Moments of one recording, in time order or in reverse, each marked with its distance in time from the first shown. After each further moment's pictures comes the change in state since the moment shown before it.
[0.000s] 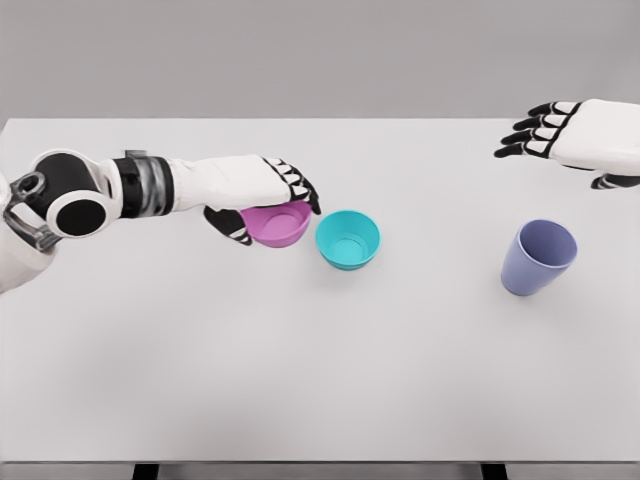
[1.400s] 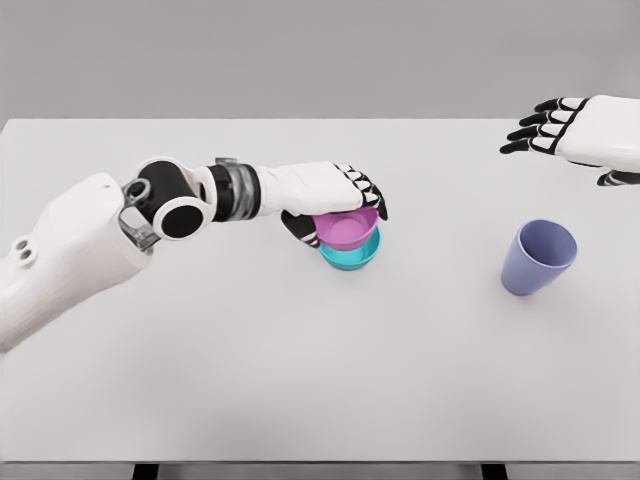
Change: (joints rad) left arm 0.015 -0.264 -0.005 0.145 -0.127 0.017 0.000; right arm 0.003 -0.006 -0.014 0.001 0.000 0.000 0.000
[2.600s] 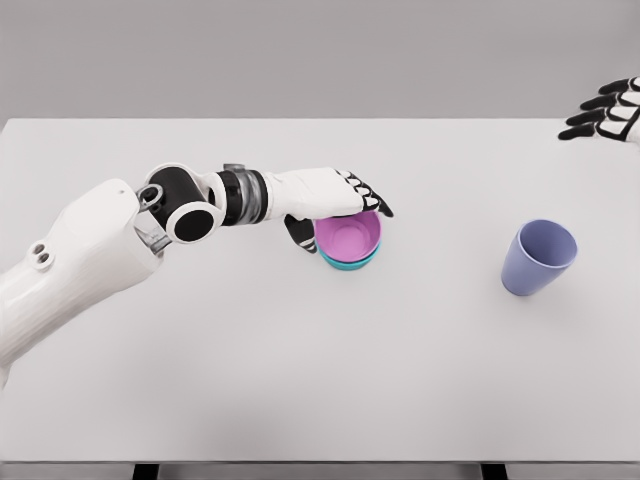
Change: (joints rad) left arm 0.017 -0.034 0.000 0.050 -0.042 -0.009 0.000; right arm 0.058 -0.213 -0.097 -0.071 -0.162 0.000 0.000
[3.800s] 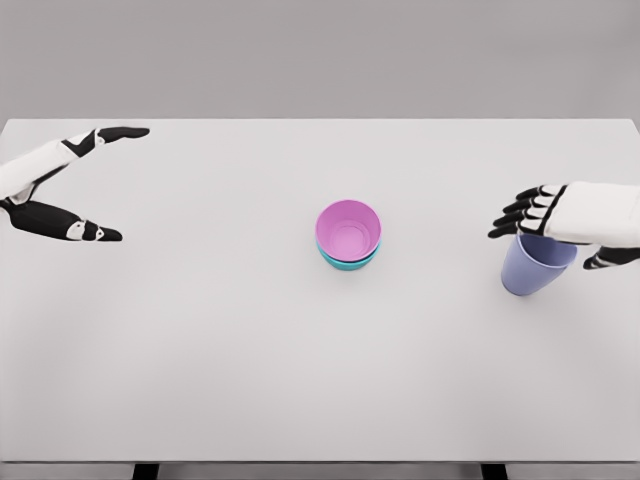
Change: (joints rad) left arm 0.623 0.444 0.800 0.008 0.796 -0.502 0.000; right arm 0.095 0.100 0.174 -0.001 -0.029 0.000 0.000
